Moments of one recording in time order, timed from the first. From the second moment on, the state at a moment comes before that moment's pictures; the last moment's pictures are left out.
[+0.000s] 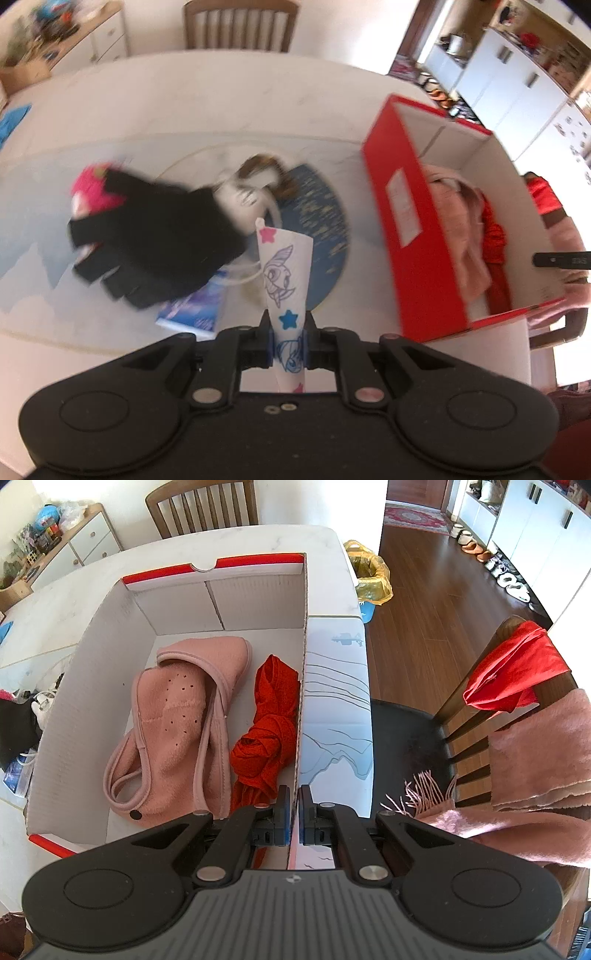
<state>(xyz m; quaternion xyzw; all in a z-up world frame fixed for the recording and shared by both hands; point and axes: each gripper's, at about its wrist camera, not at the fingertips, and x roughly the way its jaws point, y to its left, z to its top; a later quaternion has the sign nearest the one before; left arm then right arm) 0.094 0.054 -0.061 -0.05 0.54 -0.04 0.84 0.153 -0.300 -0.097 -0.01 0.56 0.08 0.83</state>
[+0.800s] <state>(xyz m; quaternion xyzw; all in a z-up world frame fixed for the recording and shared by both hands) 0.148 -0.088 -0.013 0.04 0.51 -0.20 0.83 0.153 -0.300 -0.097 0.00 0.56 0.08 0.83</state>
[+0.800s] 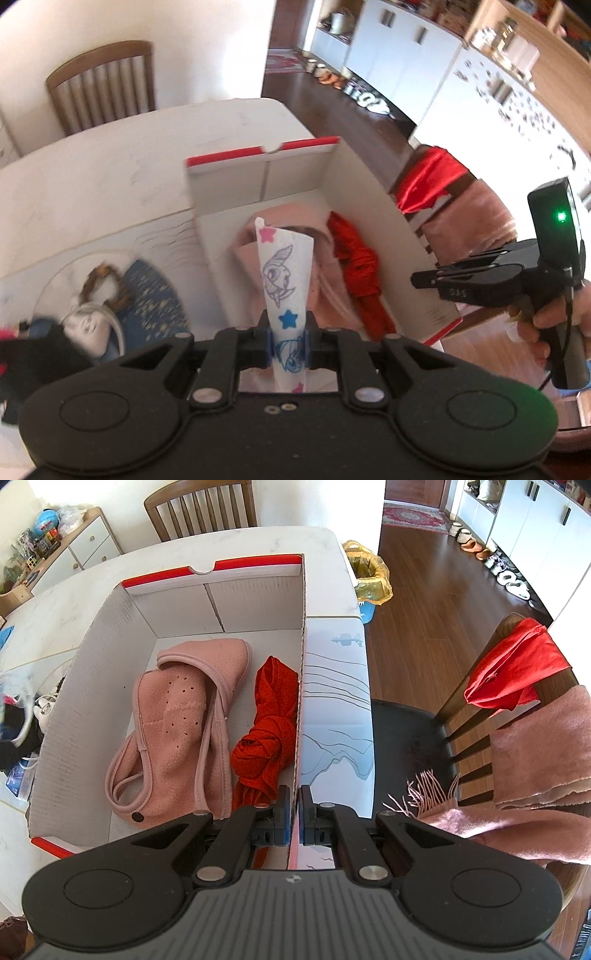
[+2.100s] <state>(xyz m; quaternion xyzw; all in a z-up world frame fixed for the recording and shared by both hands) 0.195 -0.177 -0.127 0.16 0.58 -0.22 0.77 0.155 -0.299 -0.097 0.00 0.56 0.08 0.83</state>
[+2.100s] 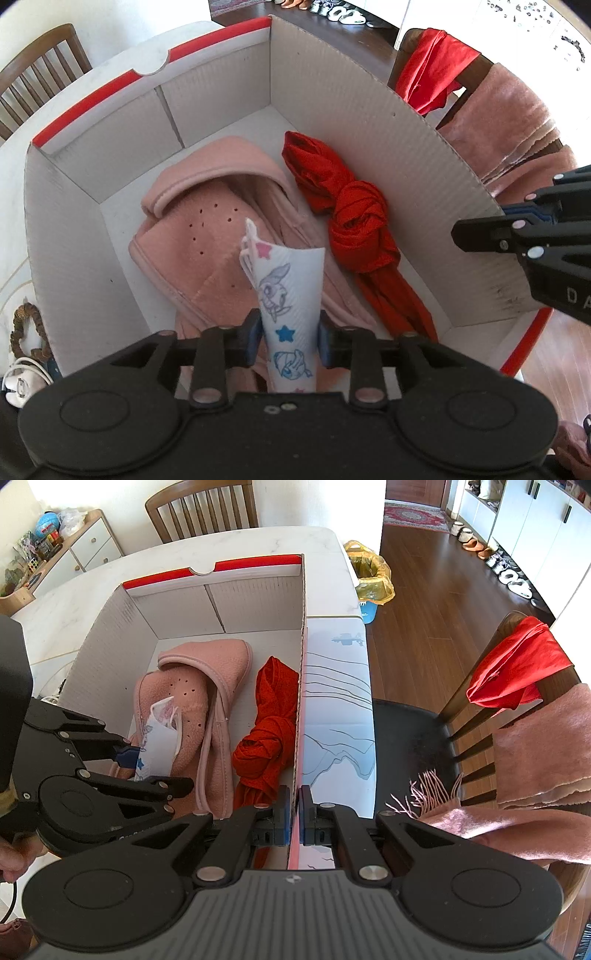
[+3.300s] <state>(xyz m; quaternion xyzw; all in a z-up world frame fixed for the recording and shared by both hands) 0.166 -0.118 -0.047 0.07 0.52 -0.22 0.82 0.155 -0.299 -0.098 0.00 0.56 0.08 0.83</state>
